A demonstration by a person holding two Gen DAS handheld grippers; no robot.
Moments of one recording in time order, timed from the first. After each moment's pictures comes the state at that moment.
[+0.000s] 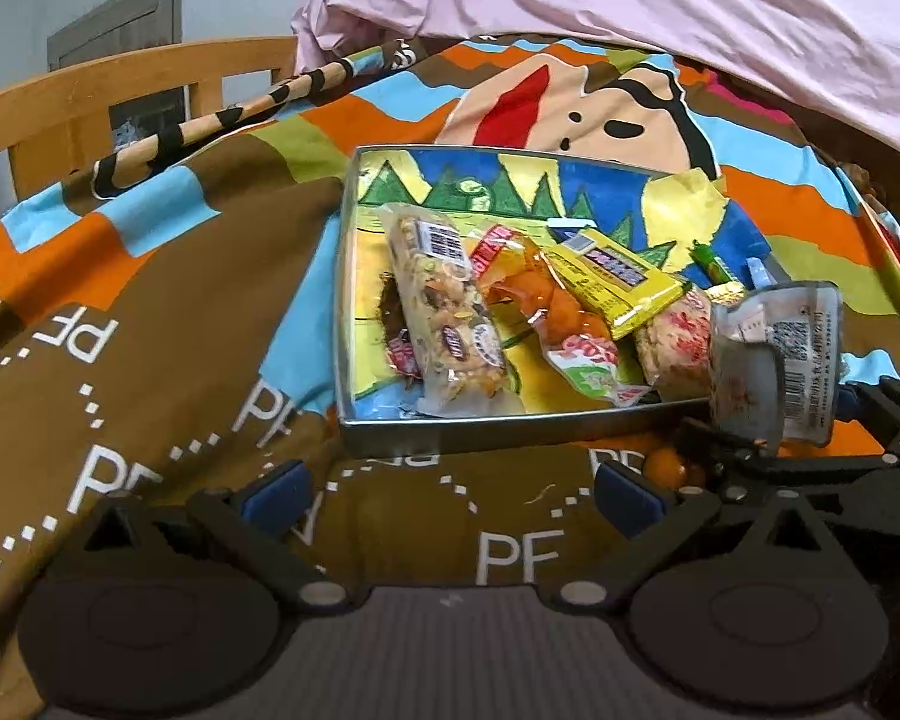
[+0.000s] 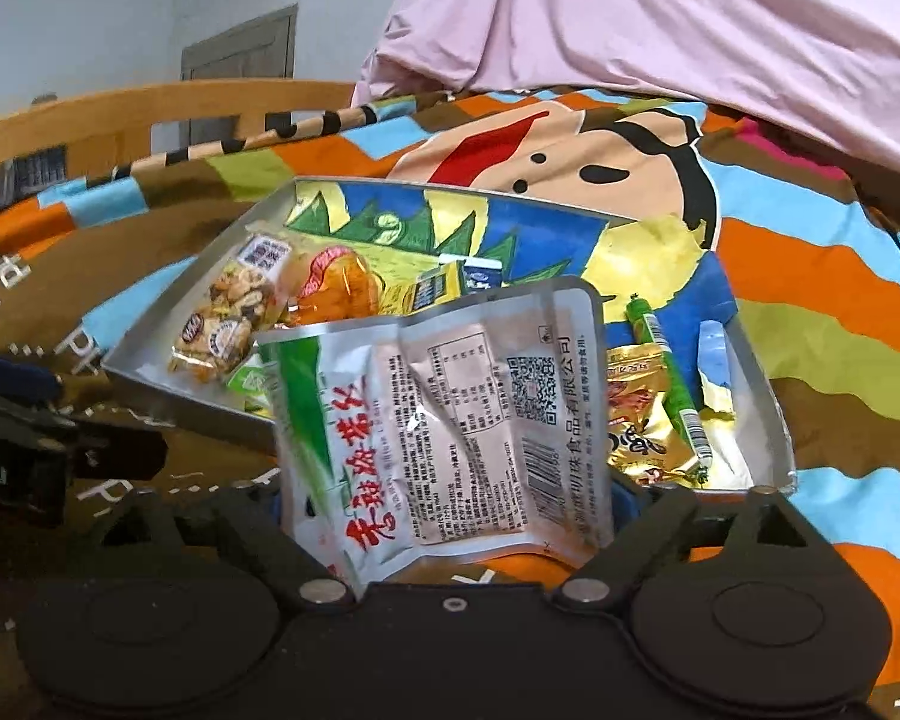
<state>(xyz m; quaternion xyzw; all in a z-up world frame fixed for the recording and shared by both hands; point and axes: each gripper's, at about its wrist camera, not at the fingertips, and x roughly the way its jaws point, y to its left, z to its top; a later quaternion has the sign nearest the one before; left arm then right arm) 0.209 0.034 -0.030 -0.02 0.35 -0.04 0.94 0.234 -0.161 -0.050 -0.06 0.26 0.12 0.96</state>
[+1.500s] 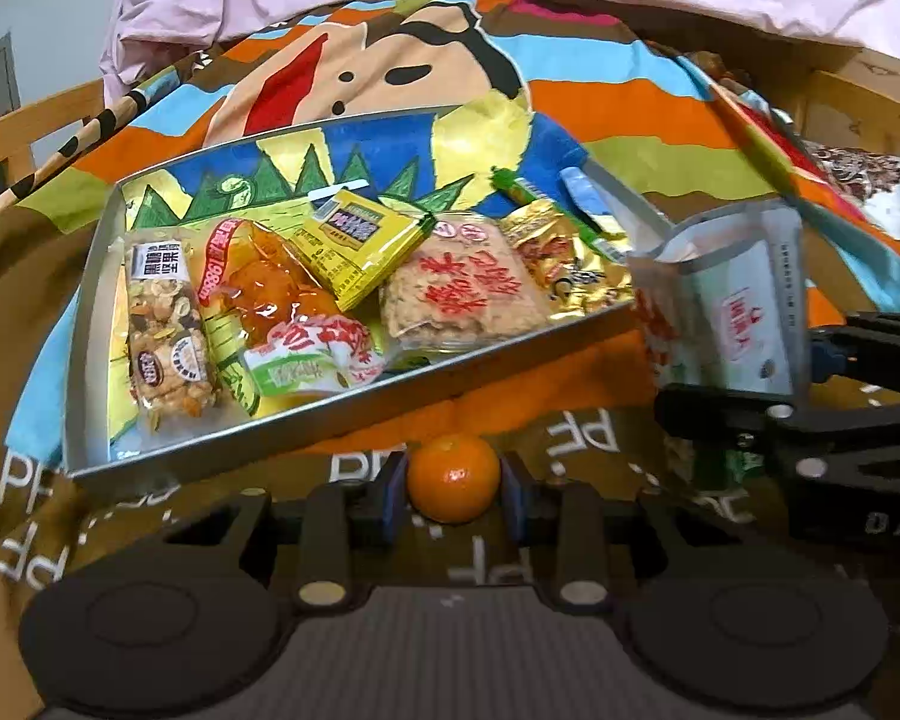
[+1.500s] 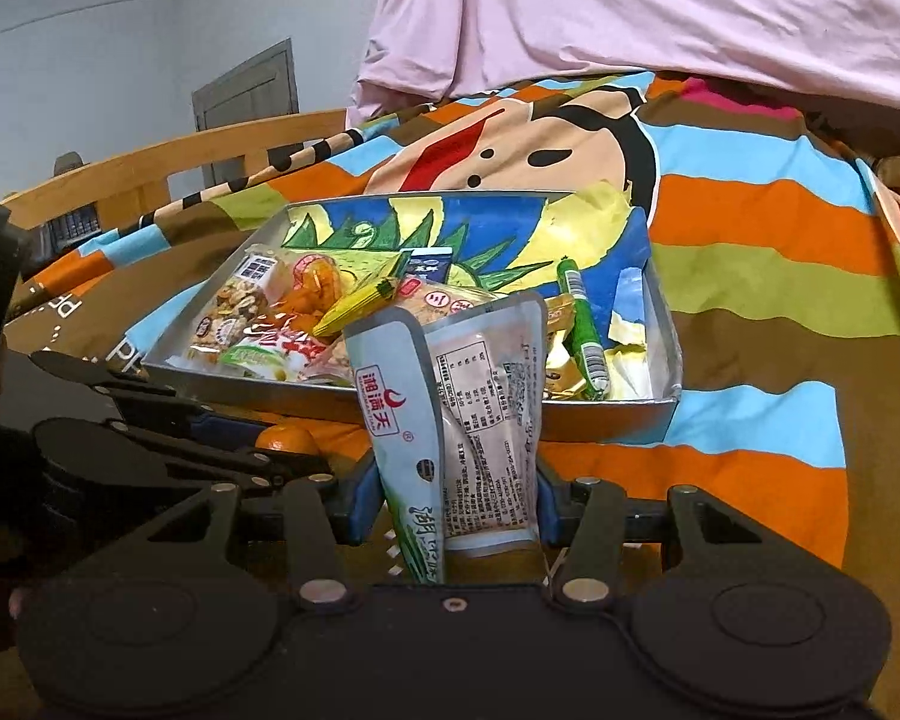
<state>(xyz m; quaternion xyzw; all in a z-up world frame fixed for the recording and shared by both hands) 0.211 -0.064 -0.047 0.08 0.36 -0.16 0.92 0.186 -0.238 -0.035 -0.01 0.28 0.16 0.95</state>
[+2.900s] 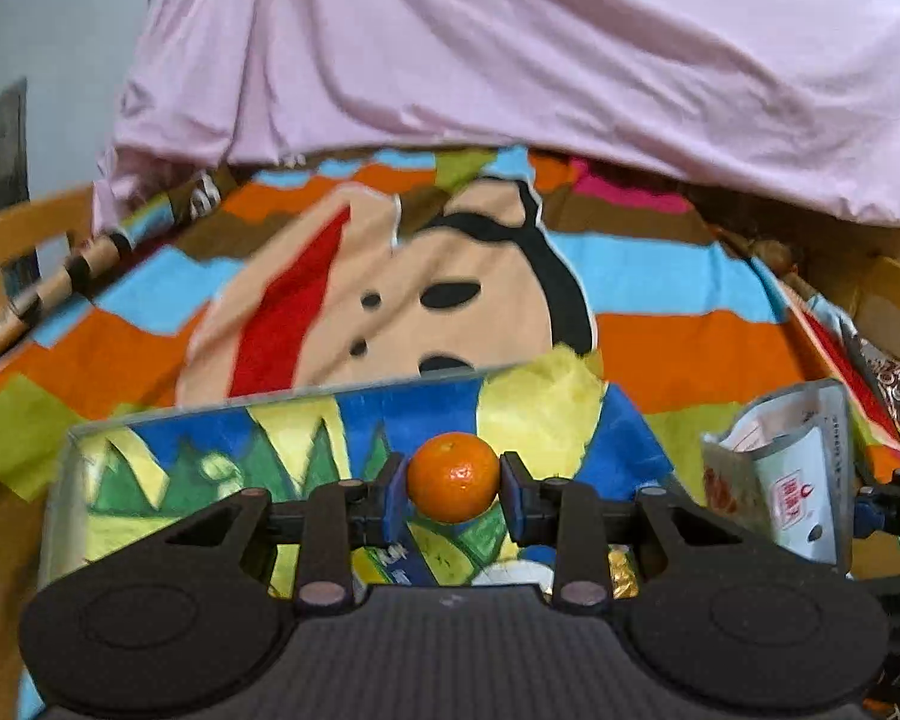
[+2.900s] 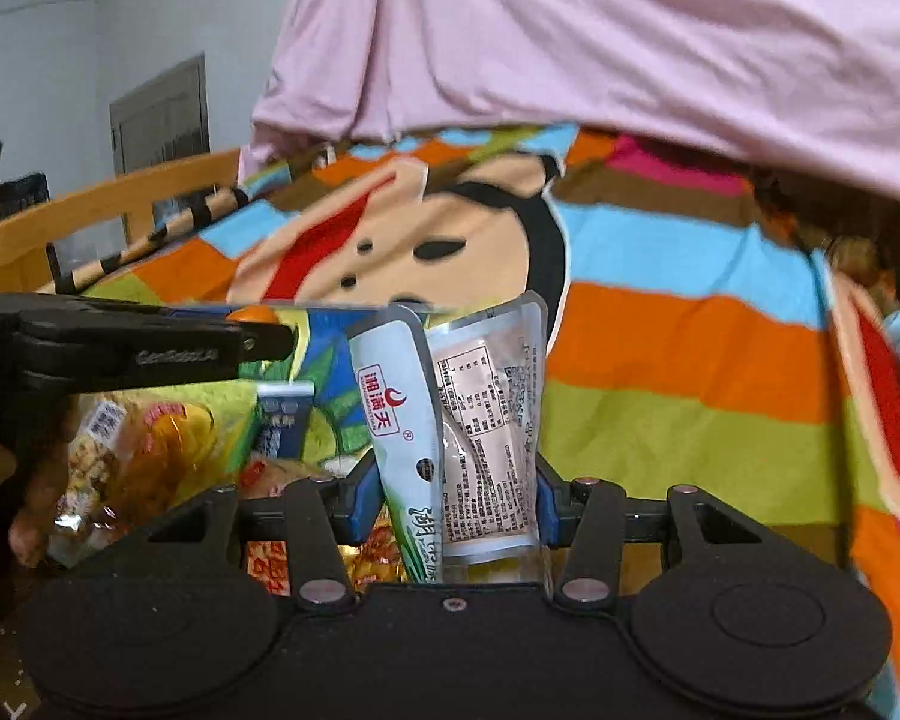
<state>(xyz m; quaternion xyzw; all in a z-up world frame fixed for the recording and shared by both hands) 0.366 -0.088 0.022 0.01 0.26 -0.15 0.95 0.314 -0.266 0.027 -0.03 0.29 0.07 0.95</state>
